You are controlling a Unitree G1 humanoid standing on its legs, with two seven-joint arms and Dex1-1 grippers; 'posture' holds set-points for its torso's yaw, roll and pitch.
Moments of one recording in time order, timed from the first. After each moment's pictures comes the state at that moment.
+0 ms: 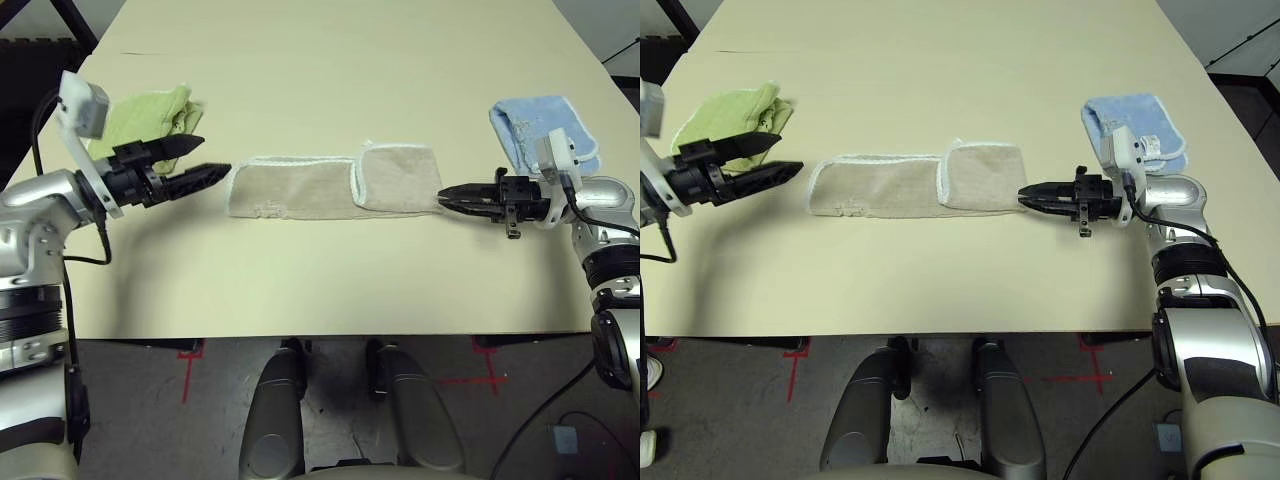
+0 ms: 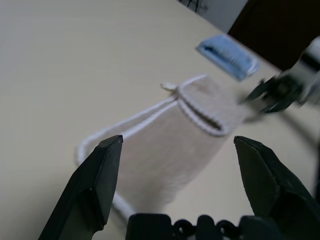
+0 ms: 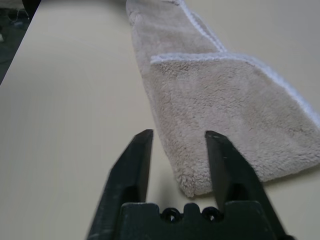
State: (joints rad) left arm -0.63 0.86 0.39 0.00 -0.82 1.09 -0.93; right arm -0.87 -0.61 -0.05 1.00 0.30 -0.37 1.60
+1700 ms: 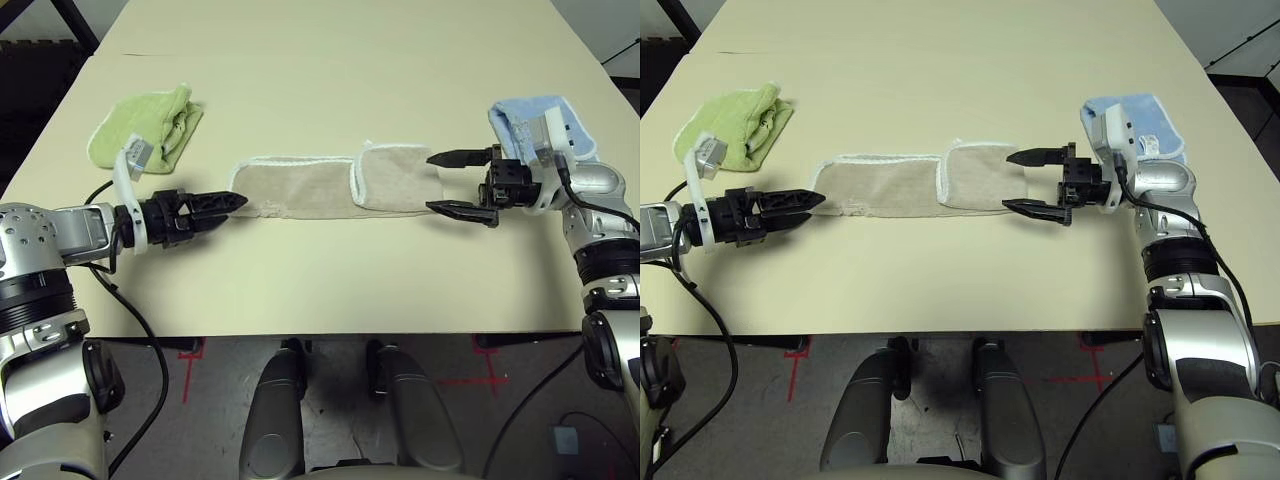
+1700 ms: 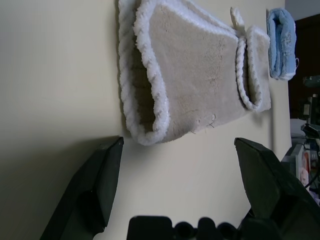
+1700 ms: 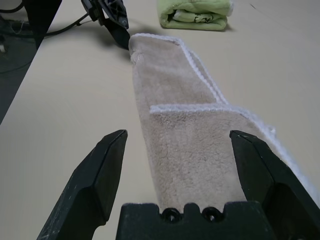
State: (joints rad) left arm -0.69 0.74 0.45 0.26 -0.92 1.60 -0.49; right arm -0.84 -0.57 -0.06 0.68 0.32 -0.15 1.52
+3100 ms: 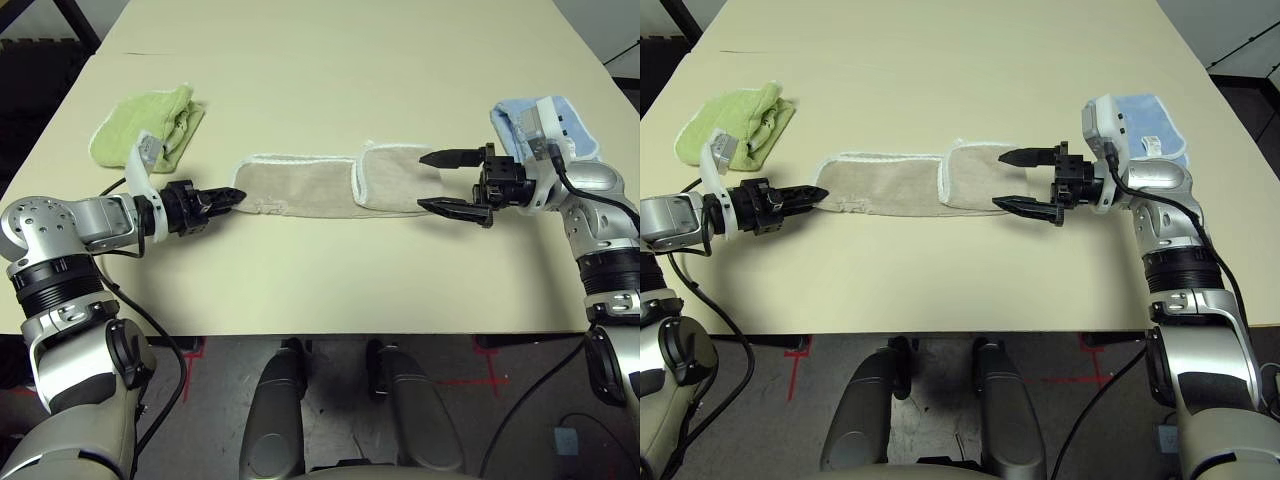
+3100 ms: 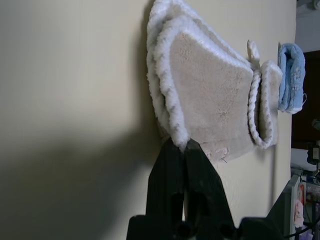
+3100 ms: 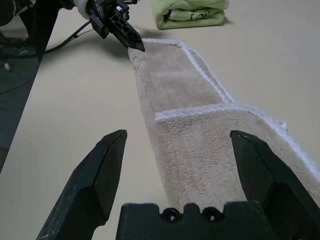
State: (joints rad) left arm -0.80 0.59 0.57 0.35 -0.86 1.60 -0.27; right arm -0.78 -0.58 -0.05 0.52 0.34 0.06 1.45
